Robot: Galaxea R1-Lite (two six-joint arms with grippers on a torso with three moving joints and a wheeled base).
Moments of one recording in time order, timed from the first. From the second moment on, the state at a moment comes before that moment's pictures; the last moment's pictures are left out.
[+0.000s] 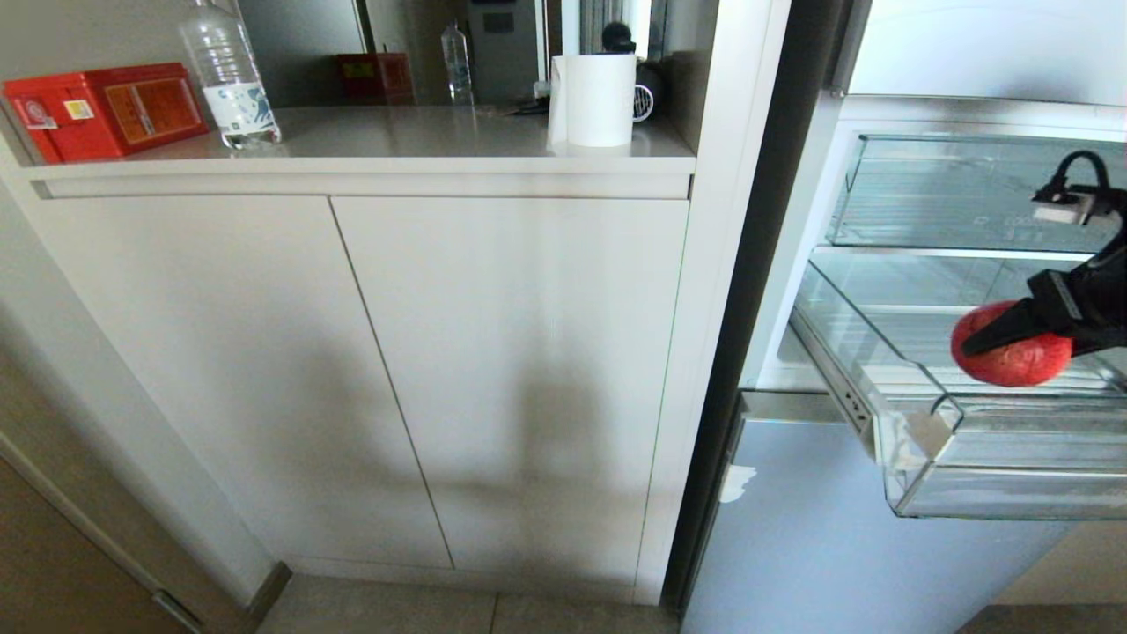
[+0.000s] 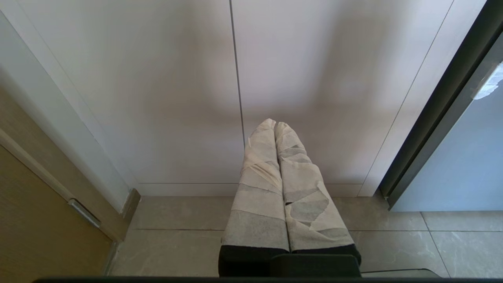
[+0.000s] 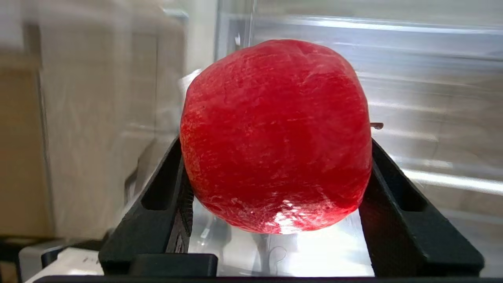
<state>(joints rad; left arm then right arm) 0.01 0.00 -0.04 0.10 0.01 0.04 -0.19 1.75 -1.85 1.05 0.26 -0.07</state>
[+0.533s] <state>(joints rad) 0.01 0.00 -0.04 0.10 0.01 0.04 -0.32 1.31 -1.50 0.87 0.25 -0.07</state>
